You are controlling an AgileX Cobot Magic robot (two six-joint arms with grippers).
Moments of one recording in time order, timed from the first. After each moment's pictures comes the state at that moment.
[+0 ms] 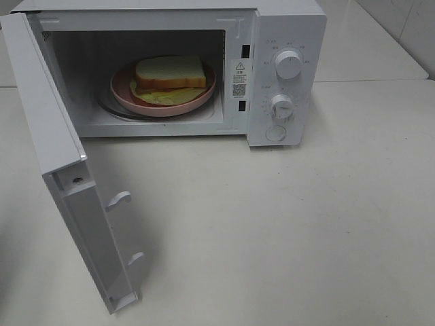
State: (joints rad) left arm 0.03 0.63 -0.28 -0.04 0.08 0.09; right arm 0.04 0.00 -0.50 0.01 1.04 0.04
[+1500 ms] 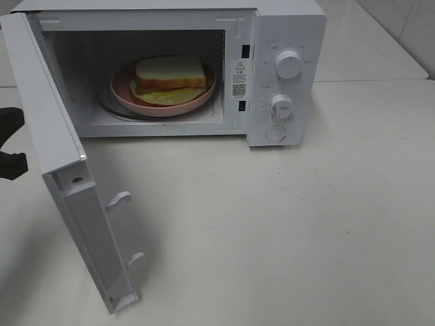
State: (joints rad) left arm -0.15 1.37 -0.26 0.35 -0.80 -0.14; right arm 0.04 0.00 -0.50 0.01 1.04 0.04
